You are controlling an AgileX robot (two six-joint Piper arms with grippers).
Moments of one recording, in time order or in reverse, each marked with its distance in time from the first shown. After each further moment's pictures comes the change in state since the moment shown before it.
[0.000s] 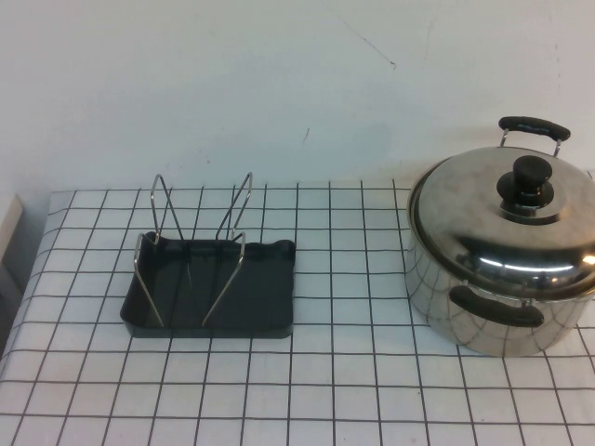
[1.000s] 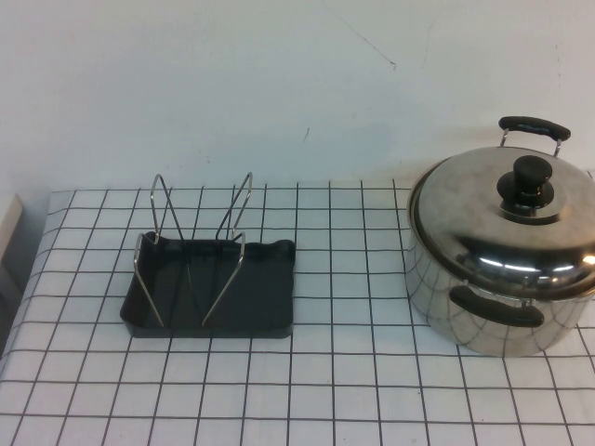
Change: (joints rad) right arm 0.000 0.574 -0.470 -0.622 0.476 0.572; left arm 0.000 0.310 -0.470 -0.050 0.674 -0.063
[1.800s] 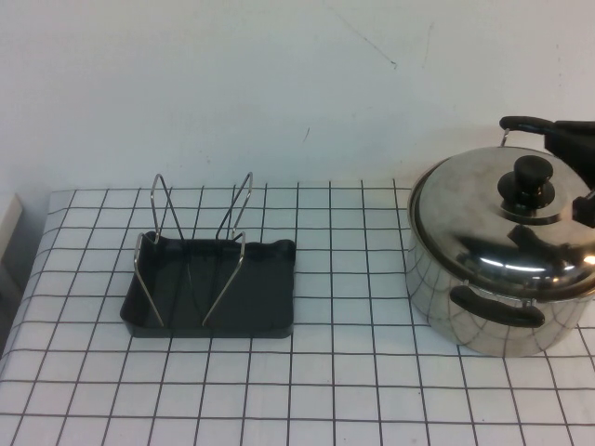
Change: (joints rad) right arm 0.000 0.905 -0.370 -0.379 -0.597 0.122; left arm 0.000 0.161 0.000 -0.030 0.005 0.089
